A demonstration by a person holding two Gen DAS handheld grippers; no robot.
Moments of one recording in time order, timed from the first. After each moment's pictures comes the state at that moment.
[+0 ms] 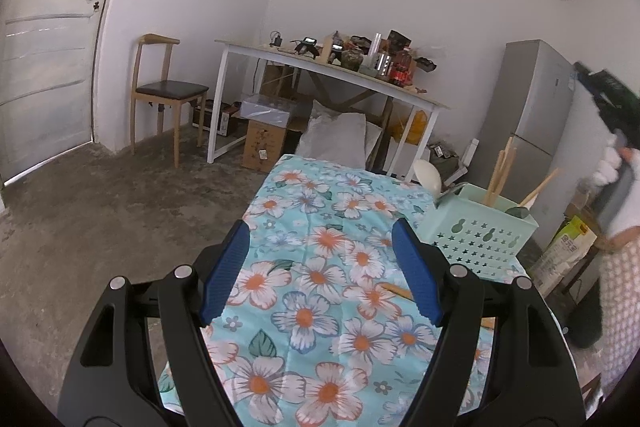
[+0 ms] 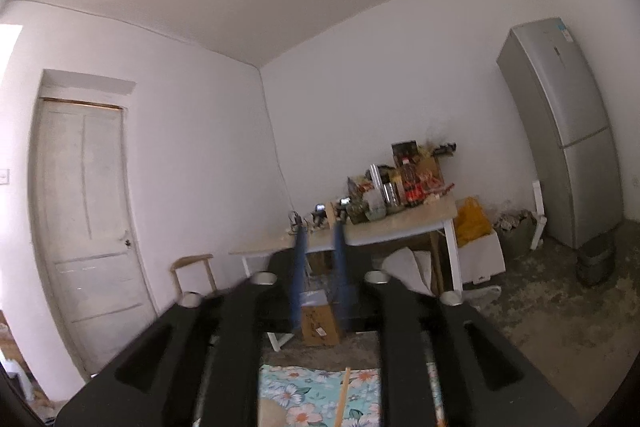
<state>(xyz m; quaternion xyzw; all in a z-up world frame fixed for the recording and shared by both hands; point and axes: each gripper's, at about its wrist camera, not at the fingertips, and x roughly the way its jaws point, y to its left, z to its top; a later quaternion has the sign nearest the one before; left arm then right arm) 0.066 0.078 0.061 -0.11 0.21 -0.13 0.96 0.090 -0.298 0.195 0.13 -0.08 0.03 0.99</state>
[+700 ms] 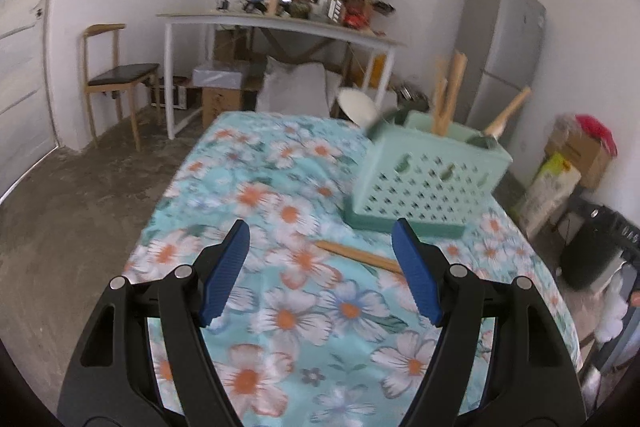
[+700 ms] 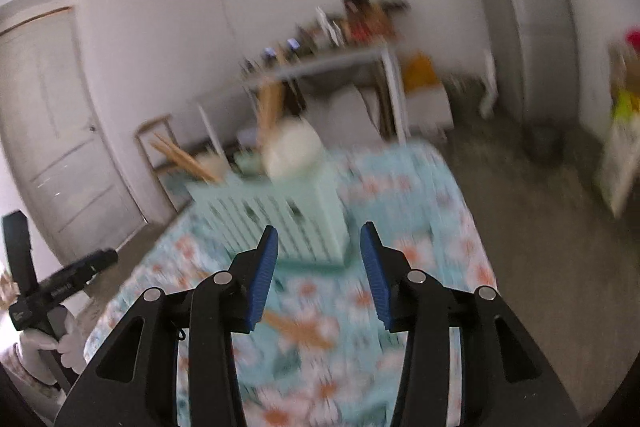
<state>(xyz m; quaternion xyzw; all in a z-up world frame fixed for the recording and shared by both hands) 0.082 -0.019 0.038 -0.04 0.28 -0.20 0.94 0.012 -0.318 0.021 0.17 0.24 -0.04 0.95</state>
